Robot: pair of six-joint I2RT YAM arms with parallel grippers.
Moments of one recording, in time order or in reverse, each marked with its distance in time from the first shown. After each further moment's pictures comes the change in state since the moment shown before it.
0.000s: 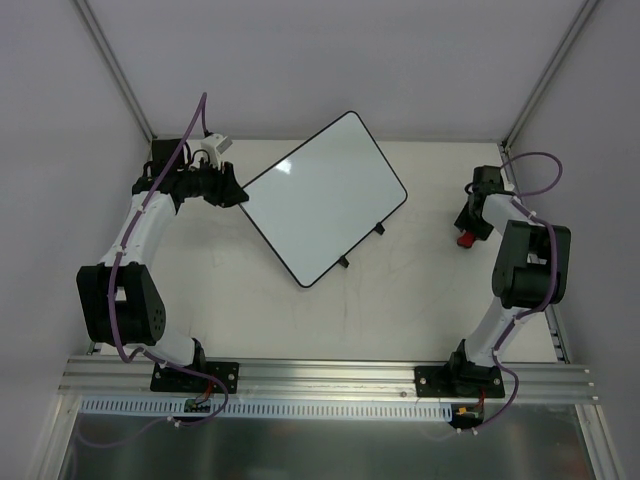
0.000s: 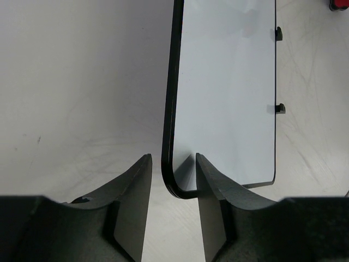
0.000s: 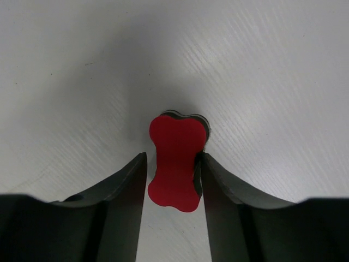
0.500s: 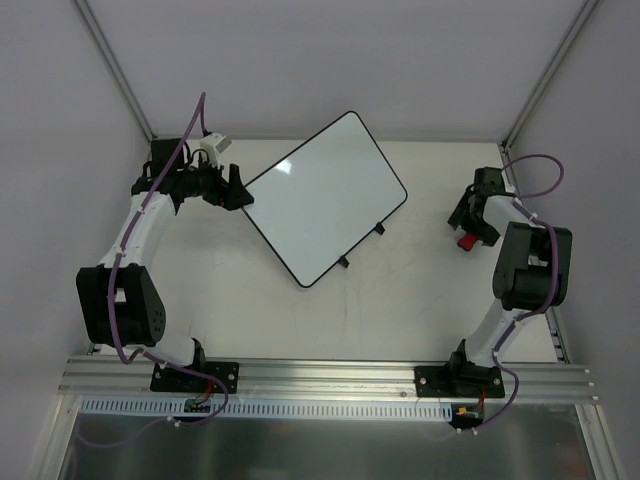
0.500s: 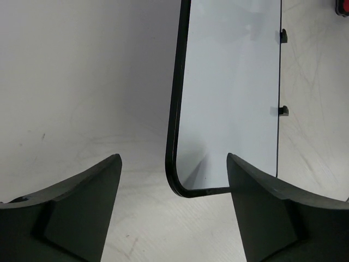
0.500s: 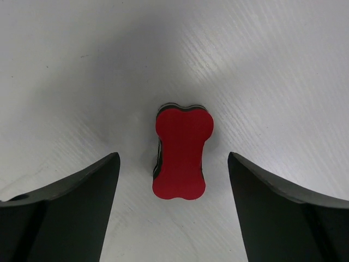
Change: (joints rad) left arm 0.000 -0.005 0.000 0.001 -0.022 -0.010; right arm -0.008 -0.007 -0.012 -0.006 -0.021 0.013
